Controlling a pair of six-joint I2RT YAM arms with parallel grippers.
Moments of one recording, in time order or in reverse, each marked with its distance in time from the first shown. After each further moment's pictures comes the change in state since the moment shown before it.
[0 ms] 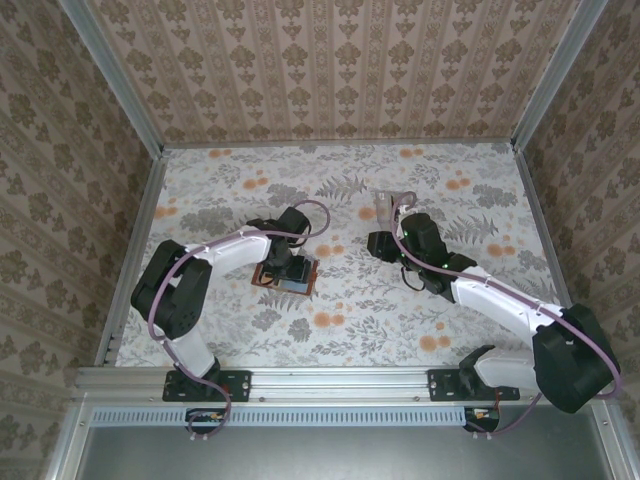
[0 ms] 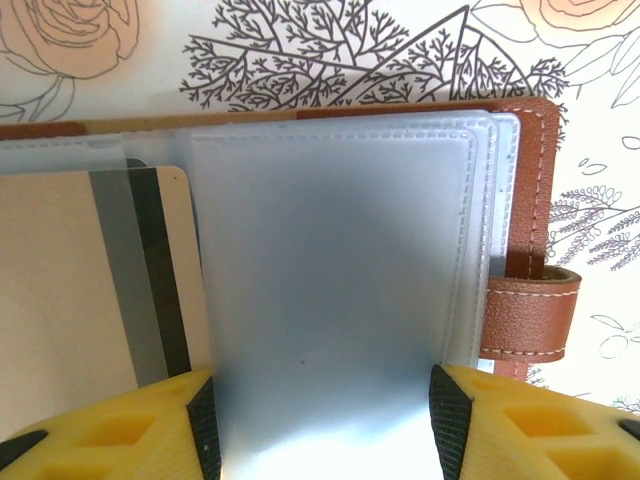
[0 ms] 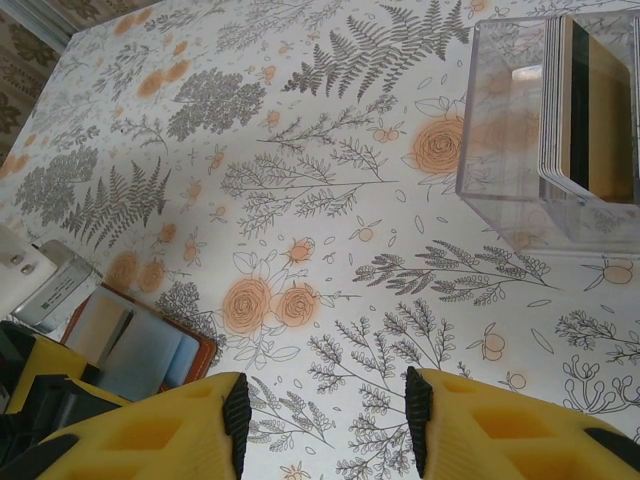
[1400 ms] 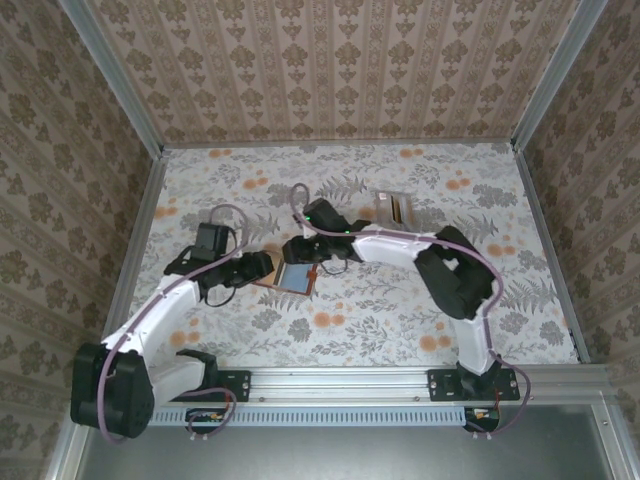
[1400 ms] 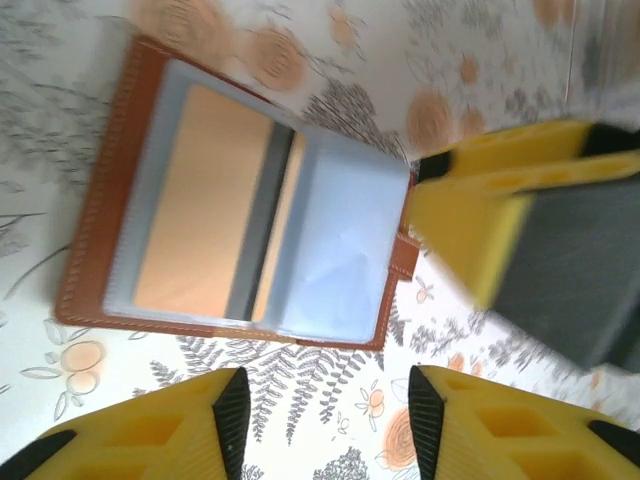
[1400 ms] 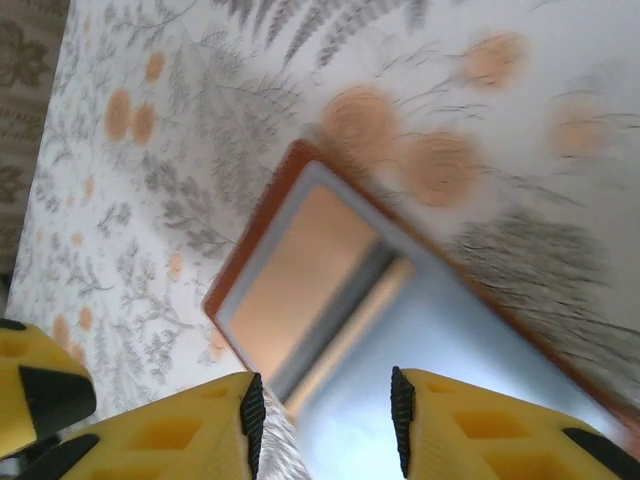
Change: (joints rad) left arm 0.327 -0.600 -0.392 0.199 0.371 -0.183; right arm 0.243 0.700 0.612 -0.130 -0.312 0.077
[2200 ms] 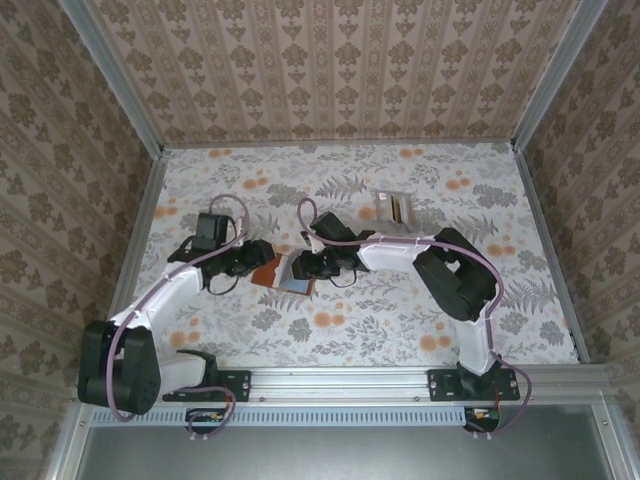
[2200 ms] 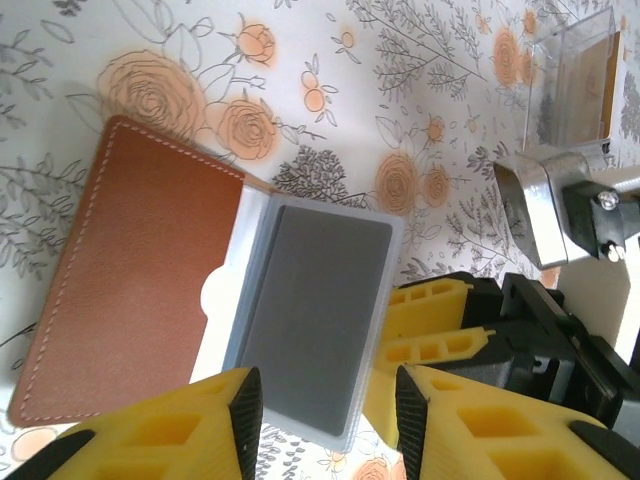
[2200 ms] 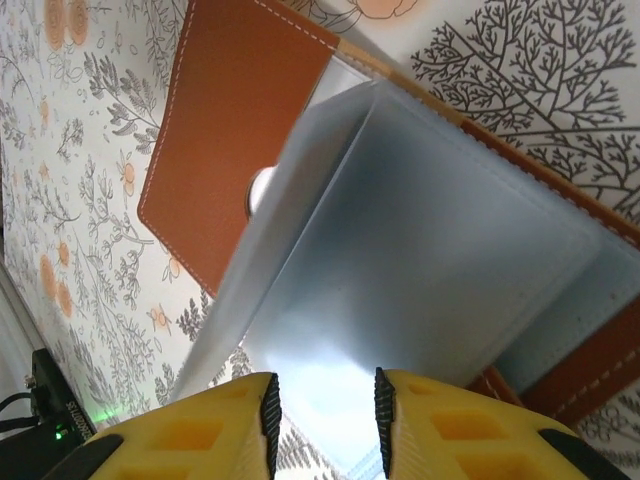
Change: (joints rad) left arm 0.087 0.089 0.017 0.114 0.089 -0.056; right arm 0.022 0.056 -0.060 0.000 -0.120 0.071
